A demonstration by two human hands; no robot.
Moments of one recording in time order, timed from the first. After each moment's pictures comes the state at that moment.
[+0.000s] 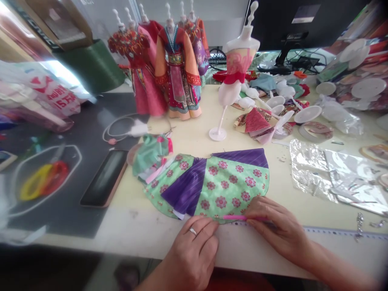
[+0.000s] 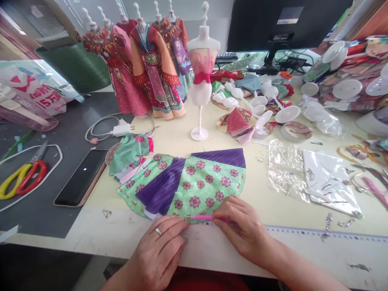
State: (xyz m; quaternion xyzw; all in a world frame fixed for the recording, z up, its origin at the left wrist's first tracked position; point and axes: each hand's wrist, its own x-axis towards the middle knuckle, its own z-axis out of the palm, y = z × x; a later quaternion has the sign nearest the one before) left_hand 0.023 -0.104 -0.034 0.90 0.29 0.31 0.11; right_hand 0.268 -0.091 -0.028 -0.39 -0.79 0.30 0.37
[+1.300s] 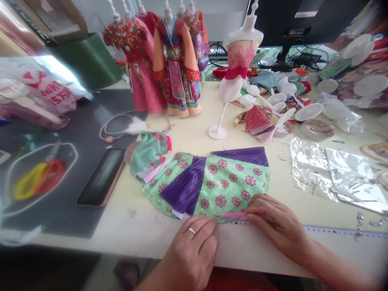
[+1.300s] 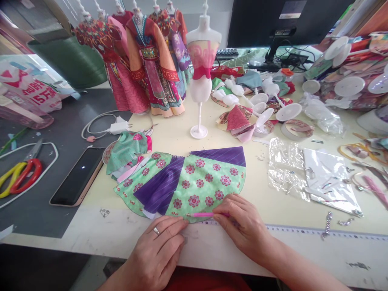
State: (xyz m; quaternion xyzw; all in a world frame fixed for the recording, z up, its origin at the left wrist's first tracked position) left_hand 0.023 -0.105 -0.033 0.90 0.30 0.30 0.11; right_hand 0.268 -0.088 -0.030 -0.43 -0.79 0.25 0.36
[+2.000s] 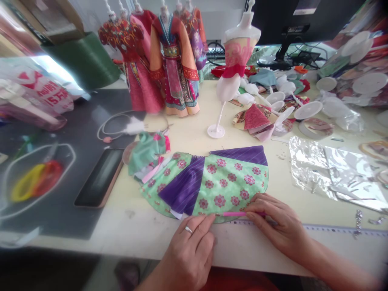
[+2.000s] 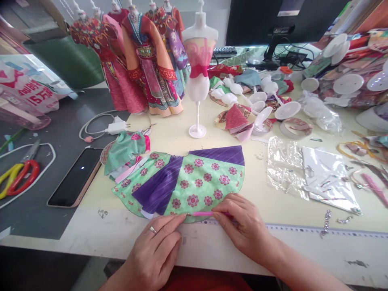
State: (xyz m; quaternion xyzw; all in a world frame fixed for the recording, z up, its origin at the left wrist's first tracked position) left_hand 0.023 -0.107 -0.037 0.89 0.33 0.29 0.10; right_hand 0.267 -0.089 -0.026 -0.45 -0.78 0.23 0.36
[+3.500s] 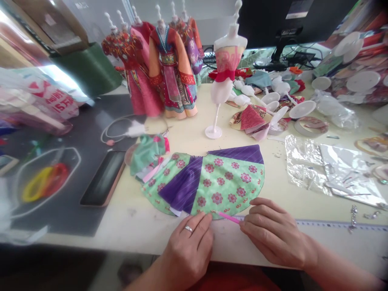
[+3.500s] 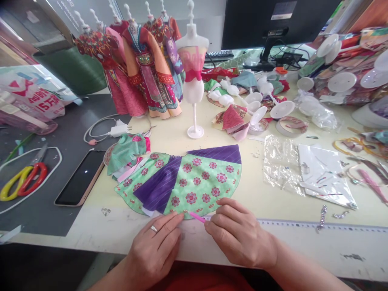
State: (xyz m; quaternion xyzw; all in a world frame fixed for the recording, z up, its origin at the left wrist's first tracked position) left_hand 0.023 -0.108 -0.040 0.91 0.29 0.28 0.01; right_hand 0.266 -0.099 -0.021 -0.30 -0.89 0.02 0.34
